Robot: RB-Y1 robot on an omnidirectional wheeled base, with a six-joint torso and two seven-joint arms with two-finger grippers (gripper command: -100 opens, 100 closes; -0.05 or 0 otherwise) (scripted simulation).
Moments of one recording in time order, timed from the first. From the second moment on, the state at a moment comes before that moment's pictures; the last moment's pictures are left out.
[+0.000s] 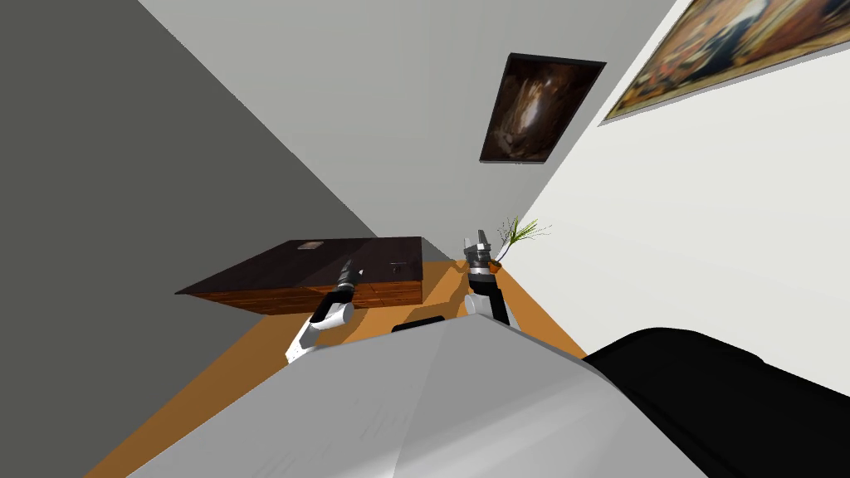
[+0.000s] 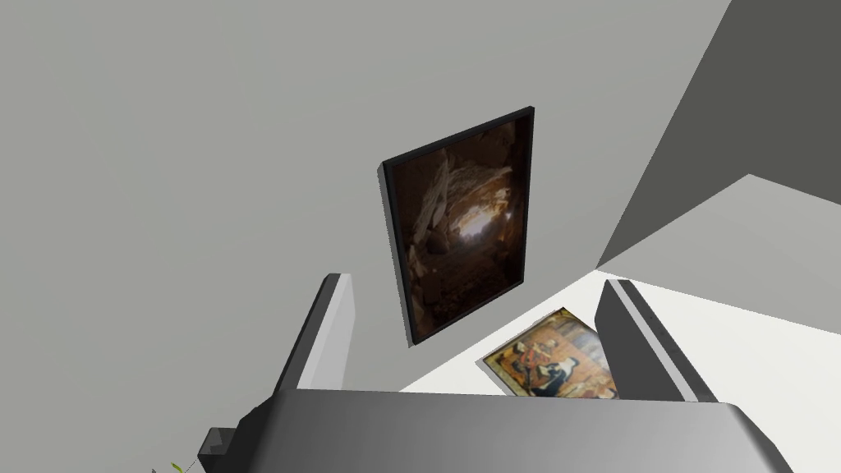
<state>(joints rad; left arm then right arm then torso) 0.16 0.21 0.10 -1.64 0.24 0.01 0.17 0.50 0.03 0.01 -2.25 -0.04 -0.40 -0.09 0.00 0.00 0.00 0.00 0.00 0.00</state>
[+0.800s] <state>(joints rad) 0.06 0.20 0.11 -1.42 0.30 0.11 0.27 0.50 0.03 0.01 -2.25 -0.04 -0.40 -0.09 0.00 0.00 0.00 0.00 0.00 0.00</state>
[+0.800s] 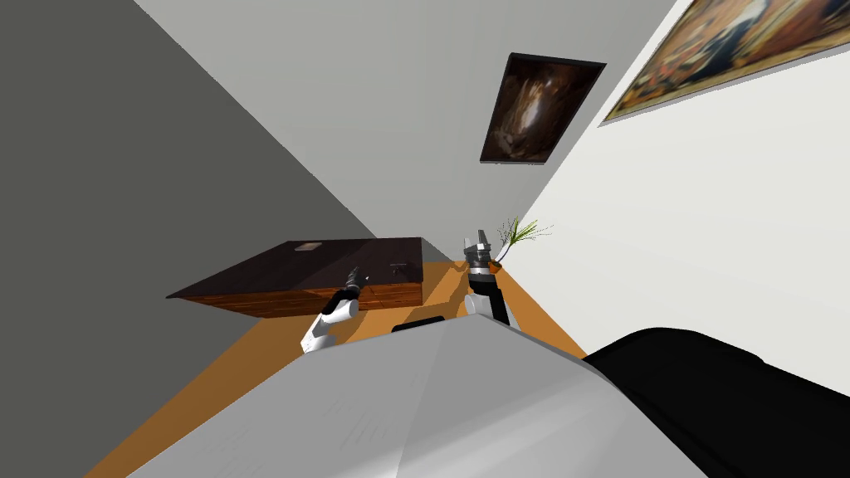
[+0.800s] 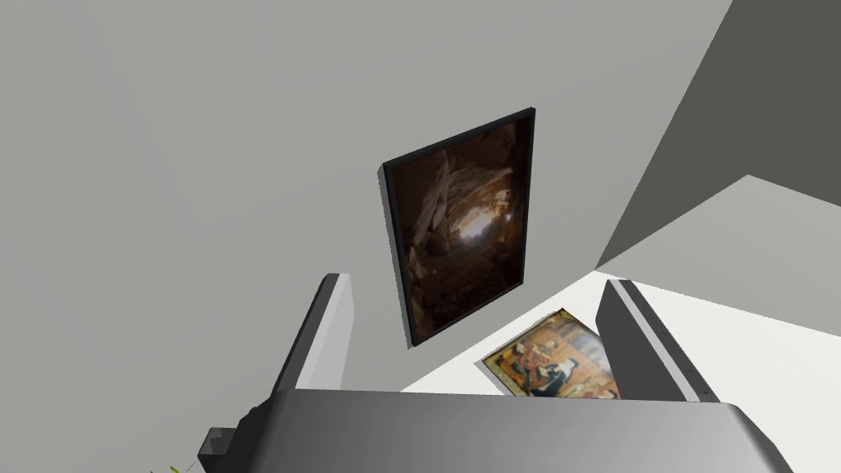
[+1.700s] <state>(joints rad) -0.05 0.15 0.11 -1.19 0.36 0.23 0.38 0.50 0.03 0.01 -2.25 -0.04 -0.40 -0.09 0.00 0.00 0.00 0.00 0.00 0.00</state>
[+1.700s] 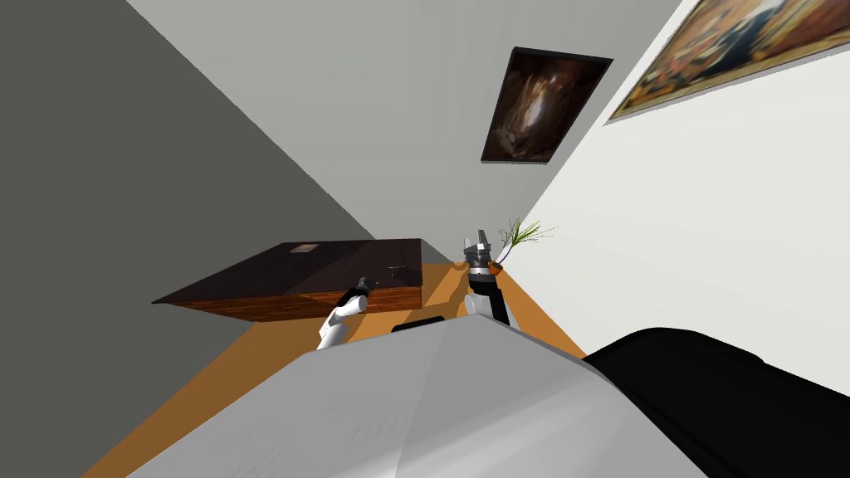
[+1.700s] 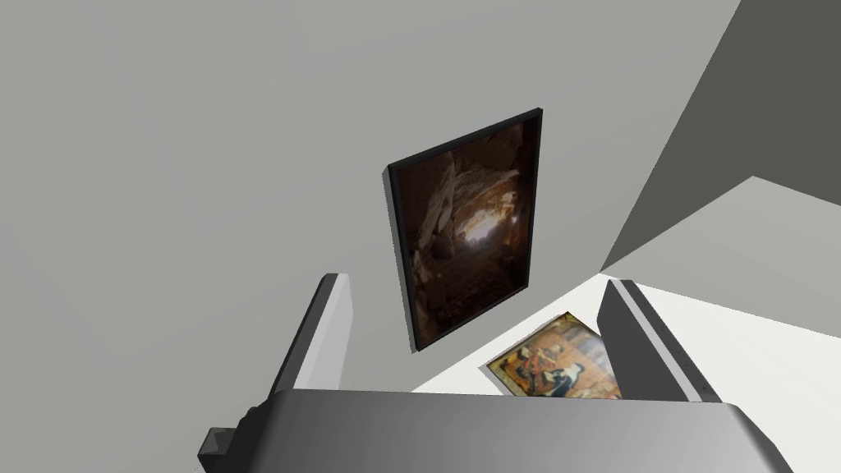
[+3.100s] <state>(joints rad) -0.21 0.10 0.09 -0.87 0.45 0.38 0.54 0.50 0.03 0.01 -2.25 -0.04 -0.40 -0.09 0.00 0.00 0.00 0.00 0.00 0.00</state>
